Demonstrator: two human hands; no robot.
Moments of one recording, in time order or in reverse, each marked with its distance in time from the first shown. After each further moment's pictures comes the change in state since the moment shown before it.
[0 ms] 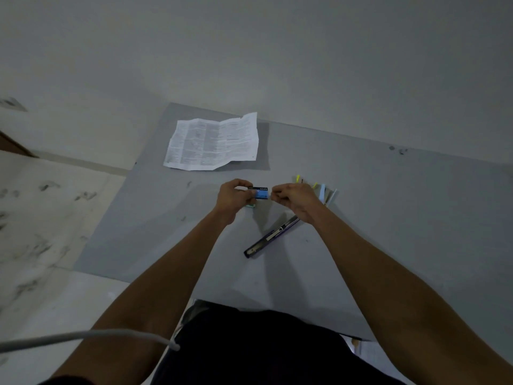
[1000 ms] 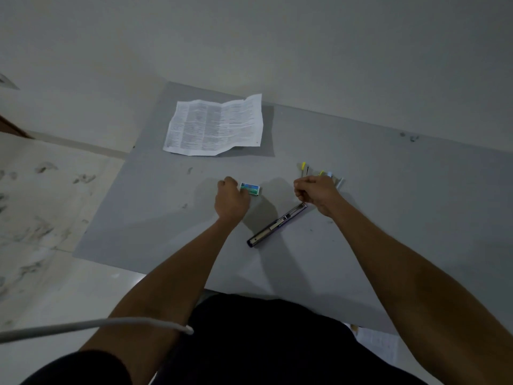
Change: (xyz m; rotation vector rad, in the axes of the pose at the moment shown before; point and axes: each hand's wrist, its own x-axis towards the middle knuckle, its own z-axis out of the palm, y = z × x) left_hand 0.000 -0.039 0.000 0.644 0.285 0.084; right_hand 0.008 0.007 -0.034 -0.266 0.096 -0.011
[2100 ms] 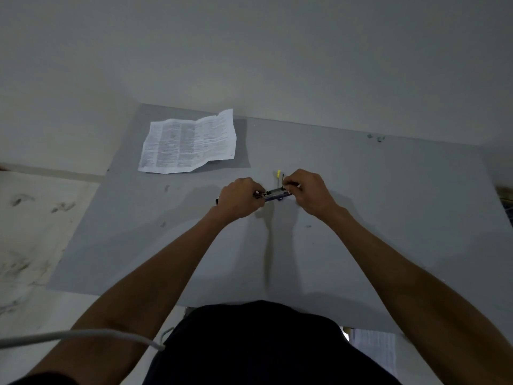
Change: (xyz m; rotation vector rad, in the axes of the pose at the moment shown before) left_hand -0.012 0.073 -0.004 0.395 -0.299 0.634; right_hand -0.015 -0.007 -0.047 -0.805 0.099 -0.818
